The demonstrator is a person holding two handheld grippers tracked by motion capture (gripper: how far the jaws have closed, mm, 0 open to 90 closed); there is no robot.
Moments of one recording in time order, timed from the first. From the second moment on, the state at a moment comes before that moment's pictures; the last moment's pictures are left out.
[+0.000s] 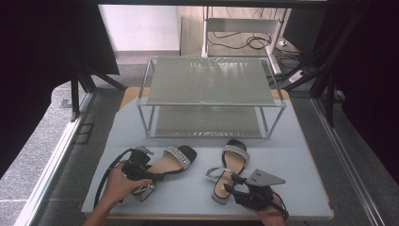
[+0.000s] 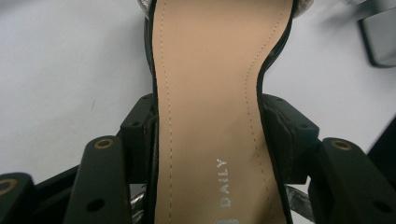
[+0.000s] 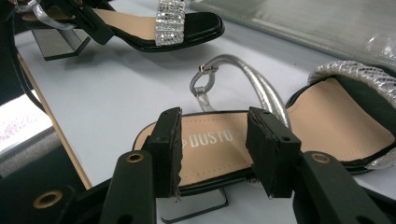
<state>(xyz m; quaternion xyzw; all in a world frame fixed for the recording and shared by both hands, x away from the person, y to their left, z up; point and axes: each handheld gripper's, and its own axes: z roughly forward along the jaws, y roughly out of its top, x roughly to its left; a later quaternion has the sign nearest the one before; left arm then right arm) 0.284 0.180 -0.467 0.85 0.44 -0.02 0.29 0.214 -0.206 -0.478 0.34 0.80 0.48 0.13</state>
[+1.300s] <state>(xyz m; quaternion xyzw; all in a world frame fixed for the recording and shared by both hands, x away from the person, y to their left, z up) 0.296 0.174 -0.387 0.82 0.41 -0.02 0.39 0.212 -0.226 -0.460 0.37 0.76 0.51 0.15</state>
